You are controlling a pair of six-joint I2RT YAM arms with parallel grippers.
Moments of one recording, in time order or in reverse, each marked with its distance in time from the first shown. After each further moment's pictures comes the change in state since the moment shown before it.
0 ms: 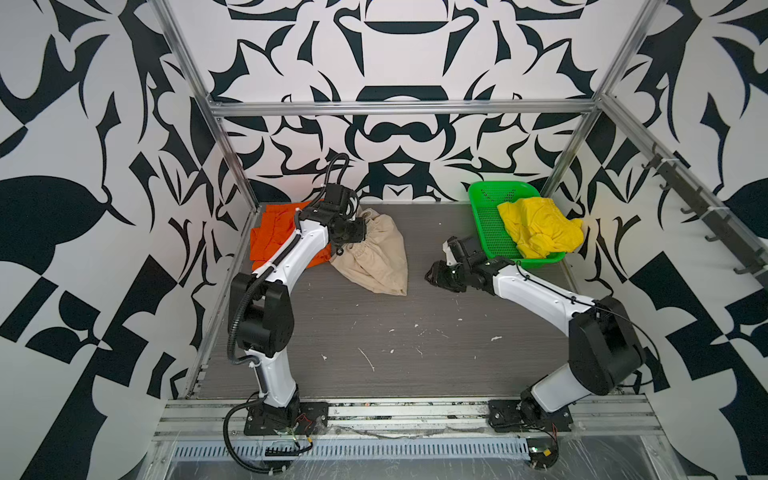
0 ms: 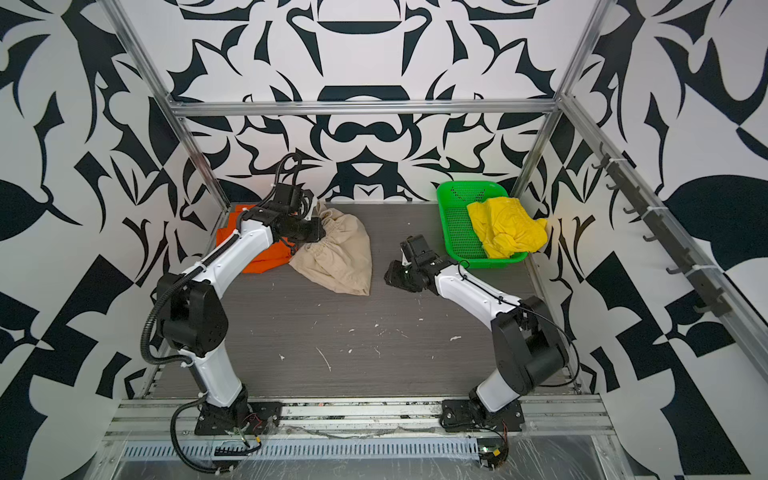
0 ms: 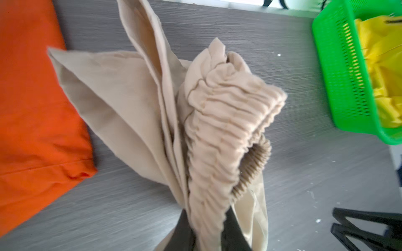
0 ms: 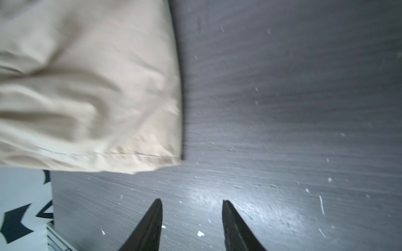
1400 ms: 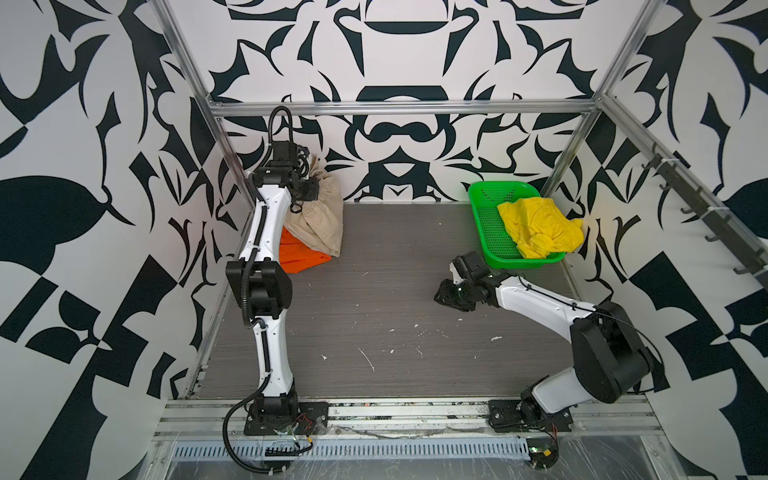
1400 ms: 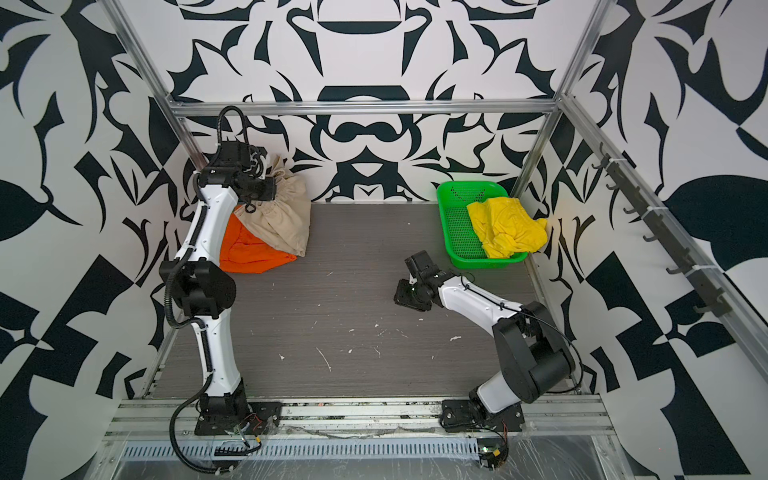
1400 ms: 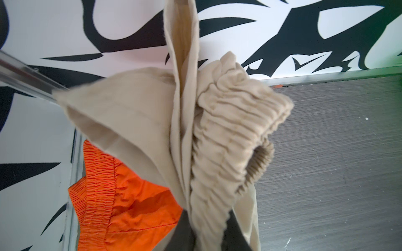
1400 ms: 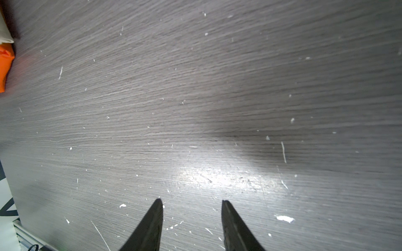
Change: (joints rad) left arm 0.293 0.314 0.702 -0.268 -0.065 0.294; right arm 0.000 -0.045 -0.130 -0.049 0.011 0.005
